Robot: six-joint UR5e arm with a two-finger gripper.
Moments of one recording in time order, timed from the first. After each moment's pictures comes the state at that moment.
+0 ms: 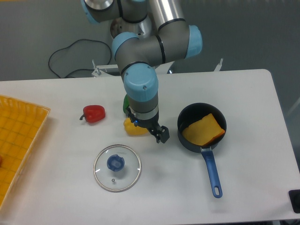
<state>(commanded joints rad) 2.37 -1.89 -1.62 -1.20 1.61 1.00</state>
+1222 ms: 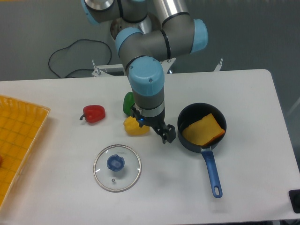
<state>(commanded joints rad) 2.39 -1.89 -1.58 -1.20 1.60 1.00</state>
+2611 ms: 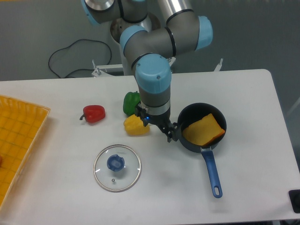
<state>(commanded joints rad) 2.43 -1.86 -1.58 -1.21 1.58 1.01</state>
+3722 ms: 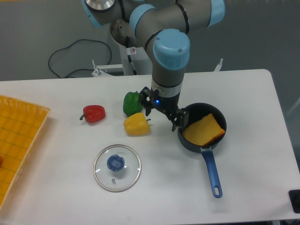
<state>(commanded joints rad) 2.48 -1.79 -1.57 -1.28 1.45 1.02</state>
